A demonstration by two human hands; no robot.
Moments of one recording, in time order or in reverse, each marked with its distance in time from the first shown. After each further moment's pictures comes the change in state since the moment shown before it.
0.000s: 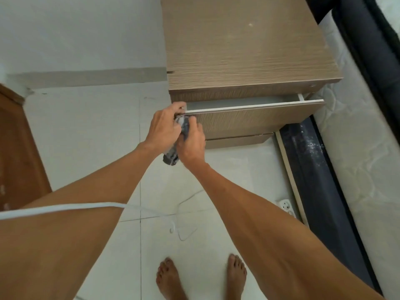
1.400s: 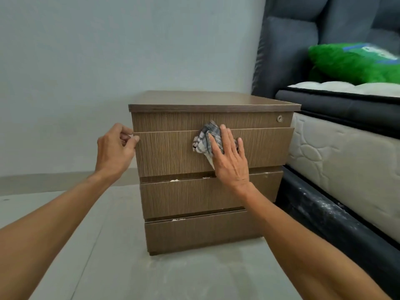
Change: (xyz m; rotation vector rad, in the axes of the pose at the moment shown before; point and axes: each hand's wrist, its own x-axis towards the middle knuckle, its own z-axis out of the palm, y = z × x) left_hand 0.049 -0.089 0.076 -0.160 0.787 0.429; right_hand 0.155 0.204 -0.092 -0.836 0.721 -0.980
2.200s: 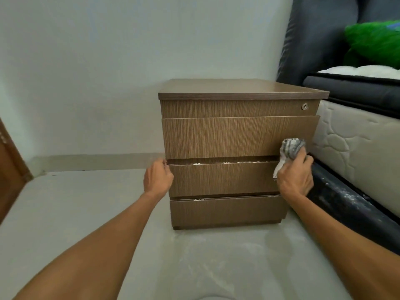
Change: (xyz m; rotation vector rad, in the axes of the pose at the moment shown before) left_hand -0.094 -0.023 0.033 0.265 -0.196 -0.336; right_hand -0.068 0.038 -0.050 0.174 -0.039 0.905
